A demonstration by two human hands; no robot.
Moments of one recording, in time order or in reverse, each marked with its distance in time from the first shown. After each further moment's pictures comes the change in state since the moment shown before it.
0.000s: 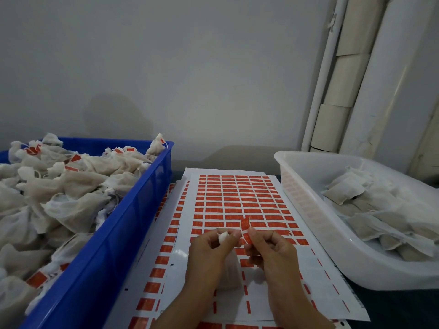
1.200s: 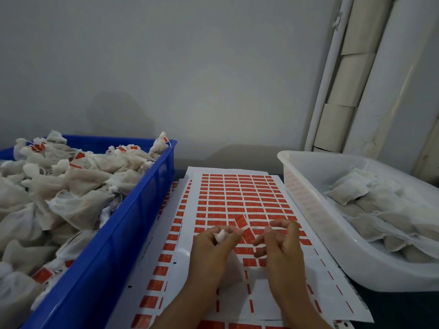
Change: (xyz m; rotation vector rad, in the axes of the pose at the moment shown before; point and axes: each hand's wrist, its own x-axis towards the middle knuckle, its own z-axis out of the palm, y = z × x) left_hand -0.002 0.007 -0.002 -0.064 0.010 -0.036; right_hand -0.004 -0.009 -0.001 -0.288 0.129 -0.193
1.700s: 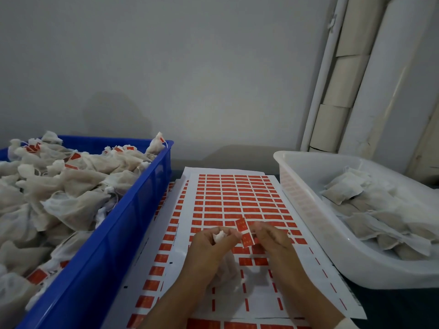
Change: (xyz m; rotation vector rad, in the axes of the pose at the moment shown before) left_hand -0.001 0.007 -0.008 0.037 -0.107 -0.064; right_hand 0.012 -0.001 -0.012 0.047 -0.371 0.111
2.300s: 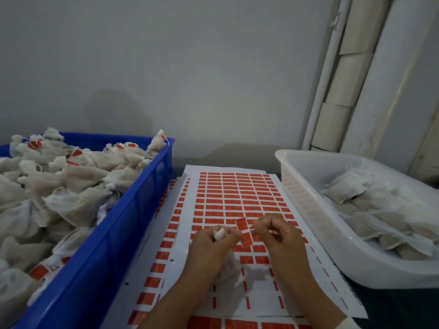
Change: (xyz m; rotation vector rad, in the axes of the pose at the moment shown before) left_hand -0.001 0.000 0.003 0.037 0.044 -0.010; right_hand 0.005 0.008 -0.003 -0.077 0.158 -0.330
